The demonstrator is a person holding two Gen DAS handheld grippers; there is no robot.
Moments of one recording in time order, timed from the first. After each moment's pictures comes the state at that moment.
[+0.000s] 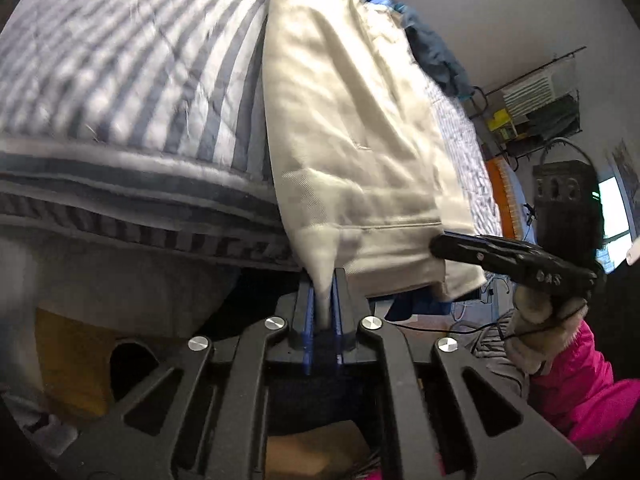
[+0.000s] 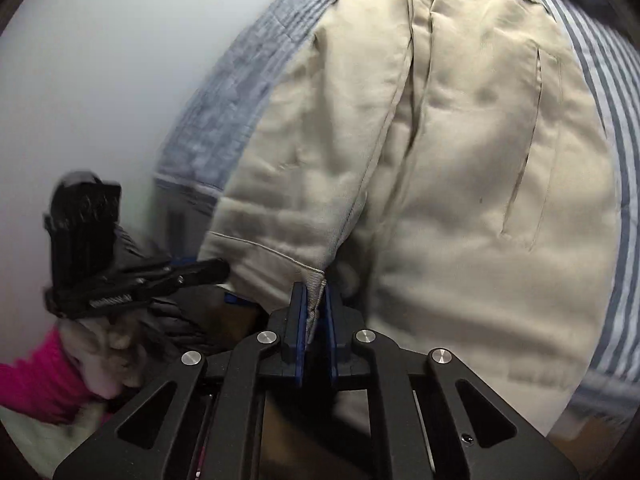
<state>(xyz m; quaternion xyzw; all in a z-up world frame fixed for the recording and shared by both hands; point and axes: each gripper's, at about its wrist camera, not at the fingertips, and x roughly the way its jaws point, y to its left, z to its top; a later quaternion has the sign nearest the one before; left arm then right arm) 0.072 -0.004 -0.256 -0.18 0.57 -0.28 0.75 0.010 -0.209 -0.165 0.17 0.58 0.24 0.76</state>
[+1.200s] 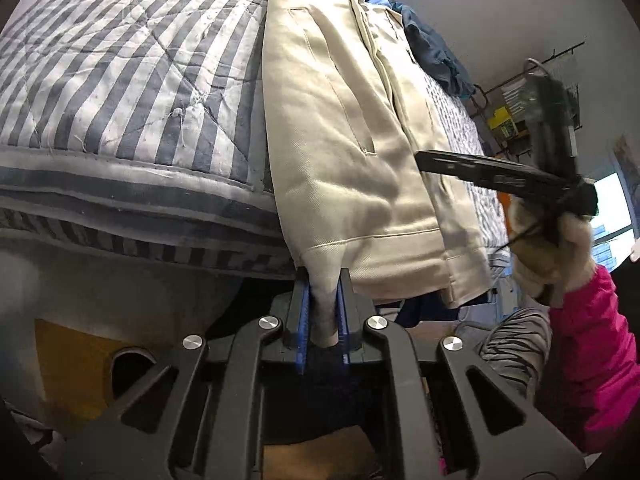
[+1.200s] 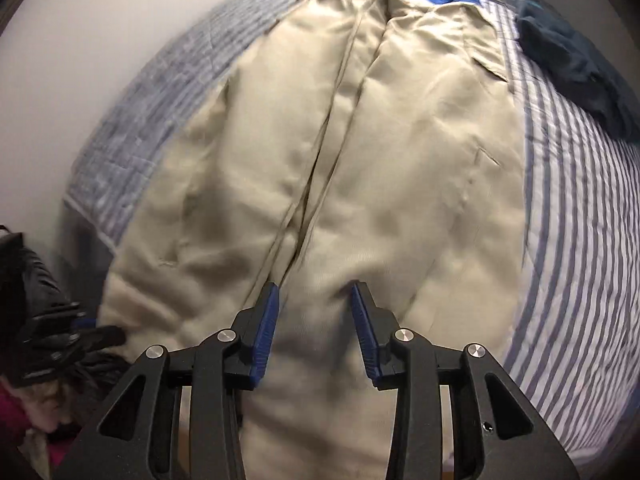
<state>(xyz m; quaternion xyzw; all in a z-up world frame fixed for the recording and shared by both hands) 0.079 -0.001 -0.267 -0.18 0.57 -0.29 0.75 0.095 -0.210 -0.162 -0.02 0.60 0.13 0.79</state>
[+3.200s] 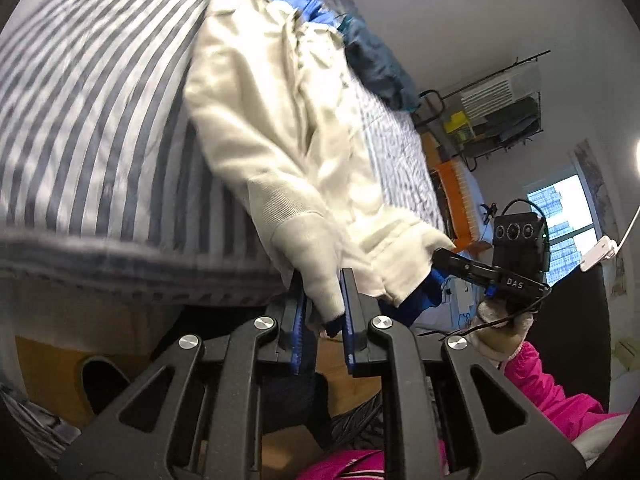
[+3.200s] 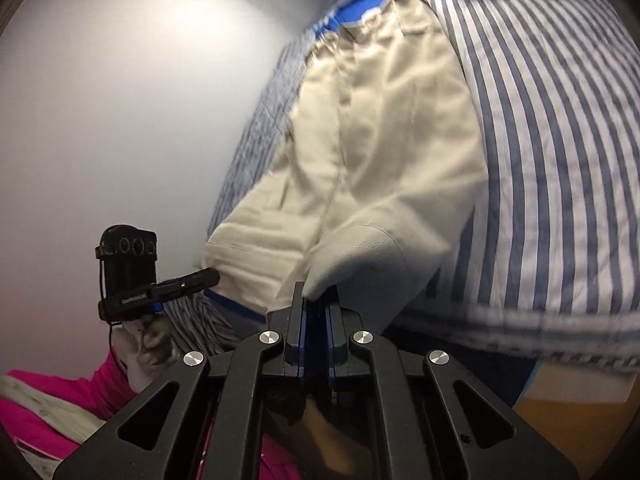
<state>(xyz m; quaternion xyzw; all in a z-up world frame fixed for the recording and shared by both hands) 0.101 -0.018 -0.191 -0.22 0.55 -0.35 0.72 -0.039 -0.332 -0.095 0.30 0.49 0.22 0.79</state>
